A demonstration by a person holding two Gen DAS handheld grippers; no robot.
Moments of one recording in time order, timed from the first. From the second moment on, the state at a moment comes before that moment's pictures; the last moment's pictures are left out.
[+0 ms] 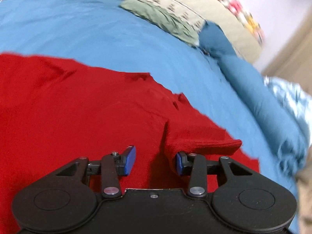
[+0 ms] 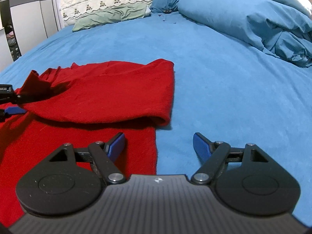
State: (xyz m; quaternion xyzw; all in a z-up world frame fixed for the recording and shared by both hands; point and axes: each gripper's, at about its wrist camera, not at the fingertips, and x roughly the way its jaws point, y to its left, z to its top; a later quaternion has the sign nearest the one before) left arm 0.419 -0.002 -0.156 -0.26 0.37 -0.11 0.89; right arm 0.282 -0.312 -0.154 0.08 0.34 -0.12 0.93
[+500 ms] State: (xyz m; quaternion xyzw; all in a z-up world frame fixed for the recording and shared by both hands) left arm 0.407 -0.011 -0.147 -0.19 0.33 -0.12 0.92; right arm 0.281 -0.316 -0.154 0.08 0.34 -0.11 0.93
